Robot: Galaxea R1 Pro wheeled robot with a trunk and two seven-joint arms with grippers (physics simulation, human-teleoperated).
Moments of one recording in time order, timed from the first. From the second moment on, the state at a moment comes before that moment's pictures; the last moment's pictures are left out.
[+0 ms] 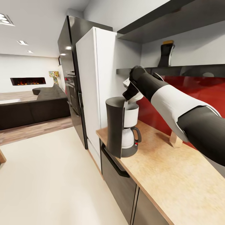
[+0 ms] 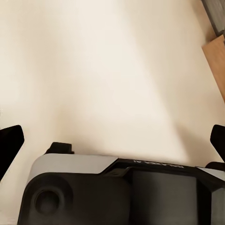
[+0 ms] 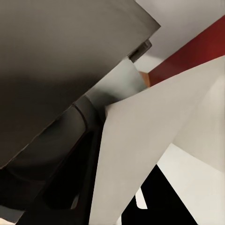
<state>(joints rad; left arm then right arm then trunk) 0.02 -0.12 0.12 -0.42 0.02 -0.12 0.00 -1.78 0.16 0.64 -0.33 0.19 1.01 0.51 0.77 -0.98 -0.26</state>
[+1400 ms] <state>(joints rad) 0.02 -0.12 0.12 -0.42 0.02 -0.12 0.00 -1.77 0.16 0.64 -0.29 0.19 1.01 0.54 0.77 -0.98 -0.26</state>
